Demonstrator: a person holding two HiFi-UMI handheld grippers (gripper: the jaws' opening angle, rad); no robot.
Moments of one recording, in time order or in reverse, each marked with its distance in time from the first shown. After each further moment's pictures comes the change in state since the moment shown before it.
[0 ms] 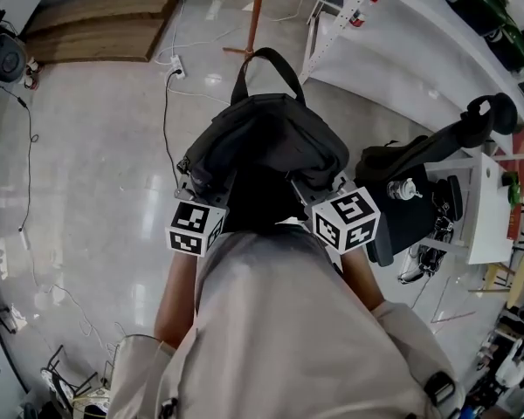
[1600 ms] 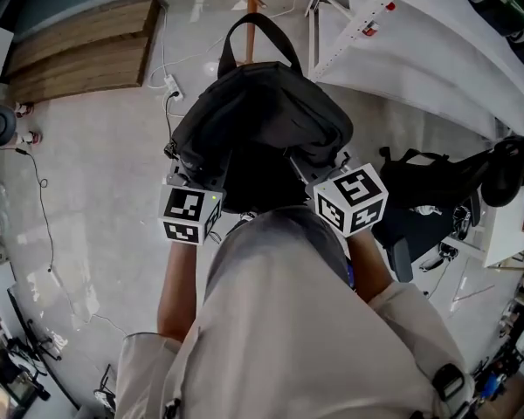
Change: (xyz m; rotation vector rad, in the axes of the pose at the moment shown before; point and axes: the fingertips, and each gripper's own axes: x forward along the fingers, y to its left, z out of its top) left arm 0.188 0.182 0.124 0.070 0.047 -0.043; right arm 0.182 -0.151 0.153 0.058 -0.059 -0.048
